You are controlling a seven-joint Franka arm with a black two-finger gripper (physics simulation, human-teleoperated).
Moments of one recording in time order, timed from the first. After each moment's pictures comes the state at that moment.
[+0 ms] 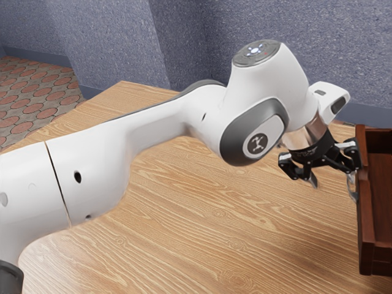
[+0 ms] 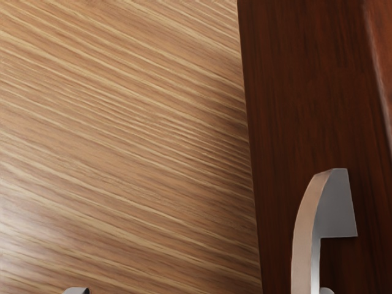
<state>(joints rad) -0.23 0.41 -0.16 -1.33 0.03 2.14 -0.76</state>
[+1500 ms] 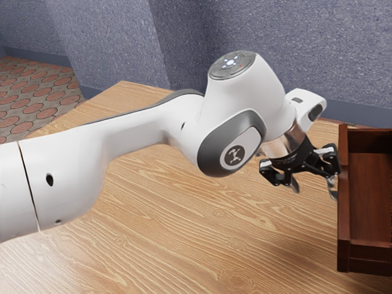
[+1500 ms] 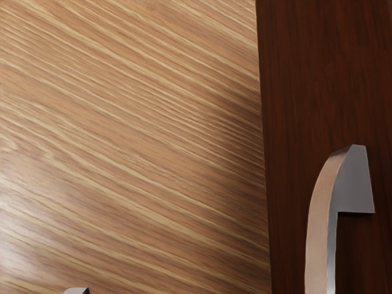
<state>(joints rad) -0.19 0.28 -0.16 -1.53 0.03 2.24 -0.79</state>
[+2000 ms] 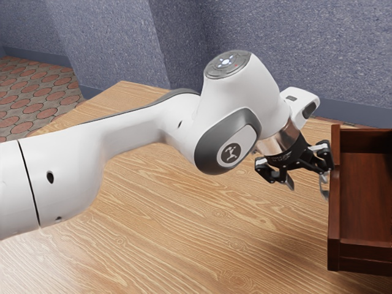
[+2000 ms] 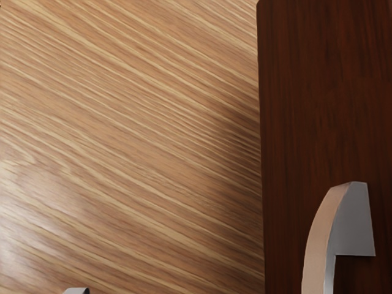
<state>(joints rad) -0.18 0.28 -0.17 -1.53 0.03 2.25 -0.79</state>
